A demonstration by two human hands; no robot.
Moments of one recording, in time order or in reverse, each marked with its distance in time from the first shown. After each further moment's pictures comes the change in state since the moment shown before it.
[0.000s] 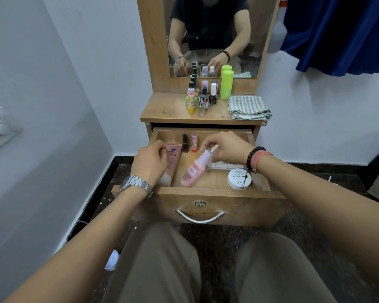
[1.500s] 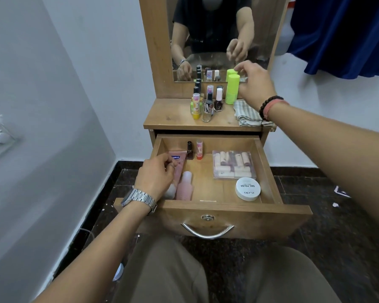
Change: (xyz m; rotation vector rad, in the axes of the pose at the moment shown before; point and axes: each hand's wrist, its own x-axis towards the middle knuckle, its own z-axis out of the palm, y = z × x) left_hand -0.001 0.001 0.000 0.005 -0.092 -0.036; right_hand 0.096 0.049 -0.100 -0.081 0.732 0.127
